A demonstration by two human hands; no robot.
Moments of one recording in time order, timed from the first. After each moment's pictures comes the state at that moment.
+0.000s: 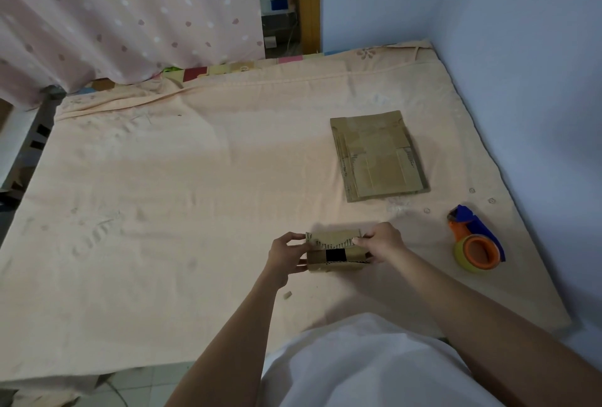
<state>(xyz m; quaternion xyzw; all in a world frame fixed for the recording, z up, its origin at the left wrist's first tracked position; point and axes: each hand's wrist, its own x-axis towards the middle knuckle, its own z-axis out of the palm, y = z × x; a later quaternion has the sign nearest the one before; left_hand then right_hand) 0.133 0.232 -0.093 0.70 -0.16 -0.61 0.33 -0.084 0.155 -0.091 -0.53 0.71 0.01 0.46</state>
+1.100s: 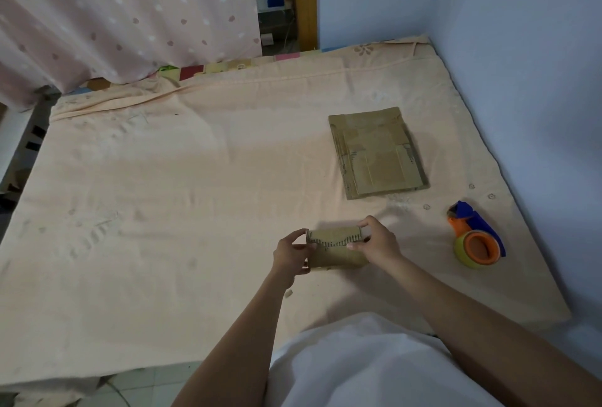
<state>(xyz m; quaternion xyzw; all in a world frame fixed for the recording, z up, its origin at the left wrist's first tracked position) 0.126 0.233 -0.102 0.71 -0.19 -0.60 0.31 -0.079 0.175 -0.097 -0.56 0.69 -0.06 0.46</state>
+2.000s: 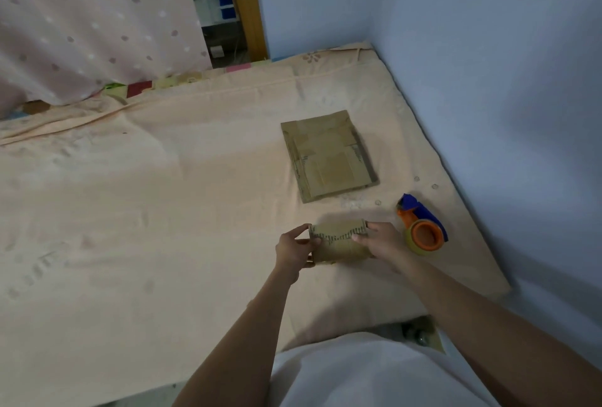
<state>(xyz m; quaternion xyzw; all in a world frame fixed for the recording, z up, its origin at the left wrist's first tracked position) 0.031 0.204 -0.091 0.68 -0.23 -0.62 0.32 -0.177 0.171 -0.066 -0.46 0.72 -0.10 0.51</state>
